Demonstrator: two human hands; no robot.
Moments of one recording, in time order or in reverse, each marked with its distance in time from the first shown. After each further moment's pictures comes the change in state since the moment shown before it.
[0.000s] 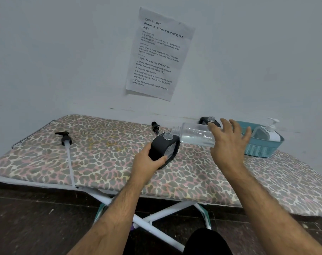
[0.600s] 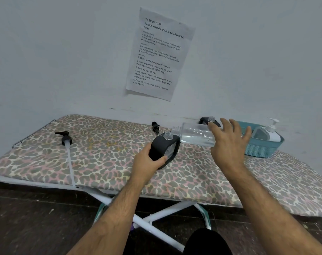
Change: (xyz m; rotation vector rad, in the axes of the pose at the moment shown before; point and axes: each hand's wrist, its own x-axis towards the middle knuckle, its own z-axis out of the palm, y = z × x) left_hand 0.000 -0.001 0.000 0.002 -0.005 0.002; right_hand 0.001 0.000 0.001 -0.007 0.008 -0.008
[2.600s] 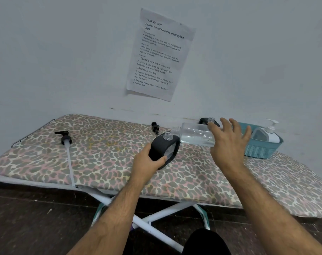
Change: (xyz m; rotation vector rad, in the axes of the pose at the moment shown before) left_hand -0.001 0.002 0.000 -0.018 -0.002 -0.002; right_hand 0.001 -0.002 -0.004 -0.013 0.006 -0.006
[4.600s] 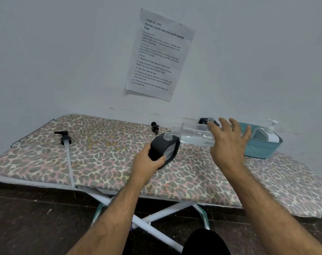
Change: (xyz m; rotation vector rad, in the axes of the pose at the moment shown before) left_hand 0.001 -0.001 0.000 0.023 -0.001 0.009; right_hand 0.000 0.001 0.000 0.014 0.019 -0.007
